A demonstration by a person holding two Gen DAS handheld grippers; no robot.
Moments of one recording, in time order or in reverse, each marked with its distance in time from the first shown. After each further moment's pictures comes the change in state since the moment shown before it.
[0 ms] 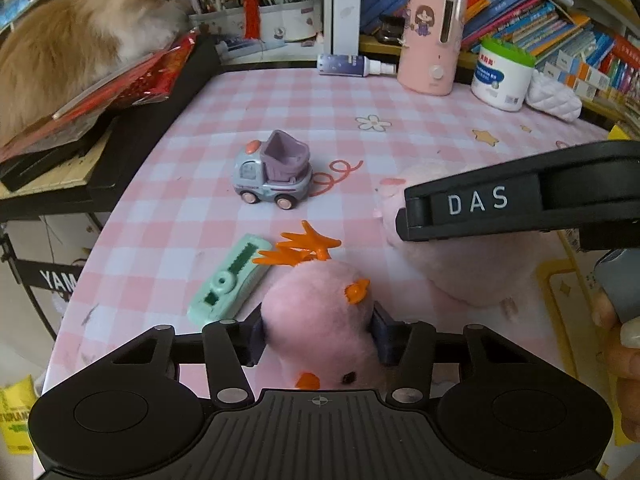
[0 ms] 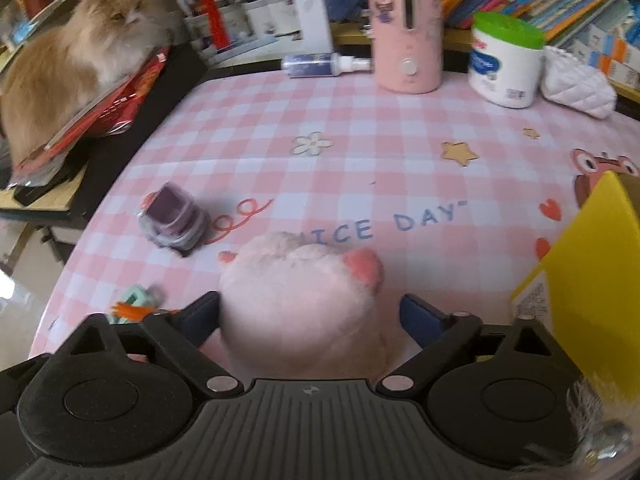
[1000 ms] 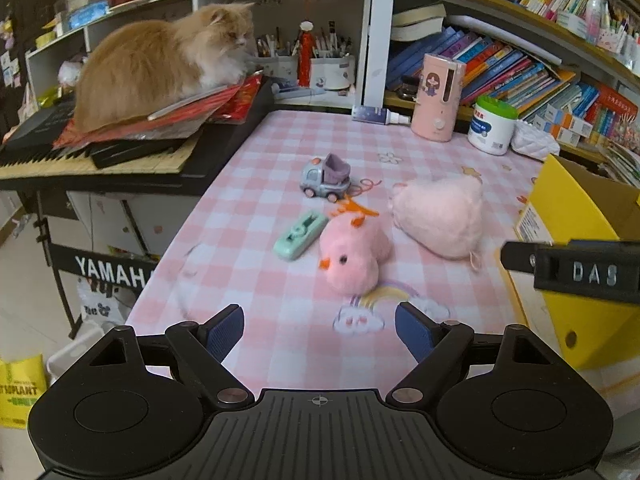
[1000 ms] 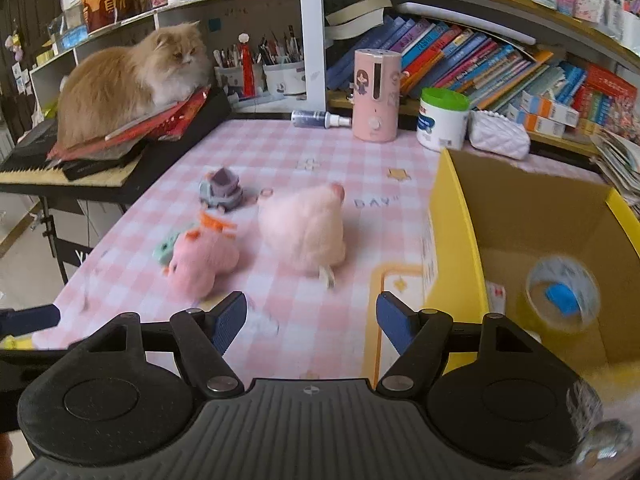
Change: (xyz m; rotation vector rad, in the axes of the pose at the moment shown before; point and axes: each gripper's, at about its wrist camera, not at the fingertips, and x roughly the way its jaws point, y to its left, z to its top) left arm -0.111 0.017 -0.063 -0.071 -0.139 0.038; right arm -0.145 0.023 -0.104 -0.086 -0.212 -0.105
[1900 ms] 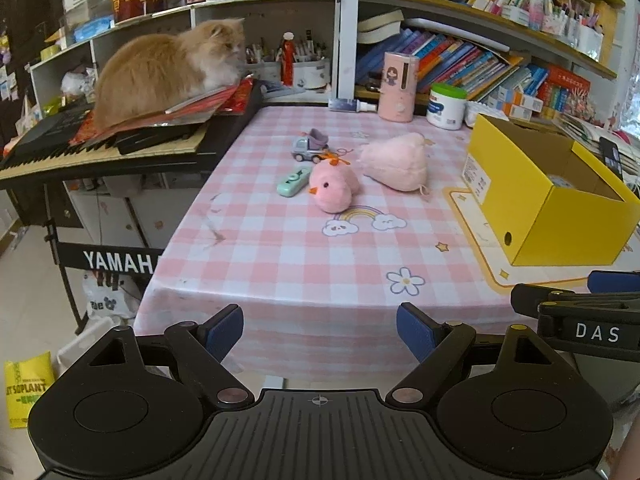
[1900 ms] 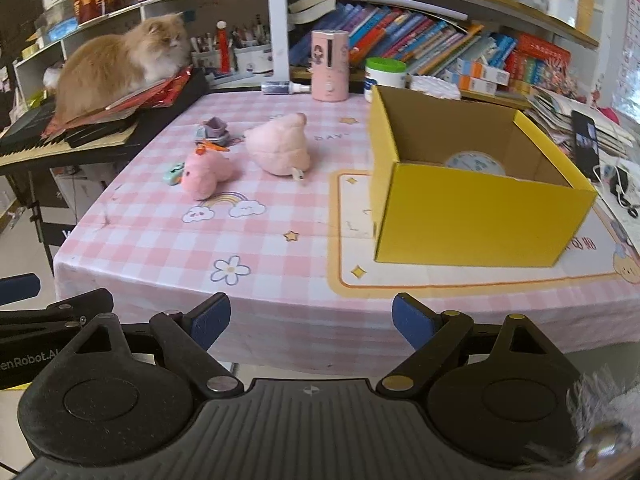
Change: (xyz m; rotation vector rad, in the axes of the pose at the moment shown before) left arm -0.112 0.012 -0.086 0.058 -0.025 -0.046; right arm -0.119 0.023 -0.107 0.054 0.033 -0.116
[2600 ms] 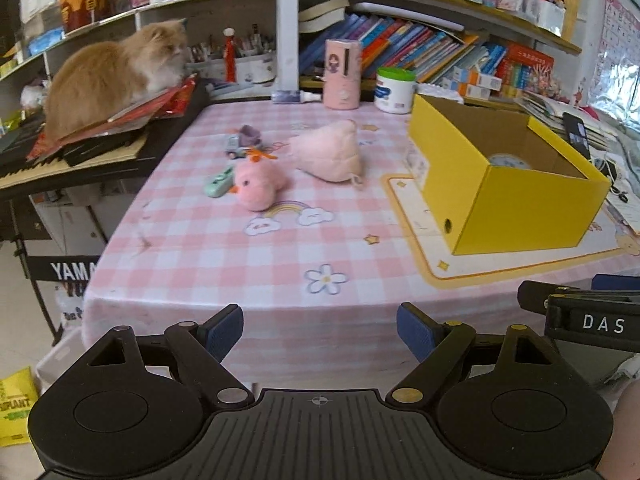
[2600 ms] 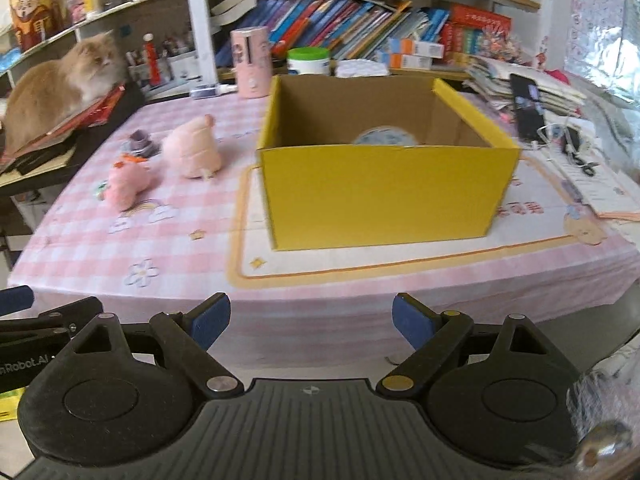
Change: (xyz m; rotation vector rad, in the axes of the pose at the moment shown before) left arm 0.007 -0.058 0.003 0.065 0.026 -0.071; right arm -0.007 -0.074 -0.012 0.121 0.014 -0.087
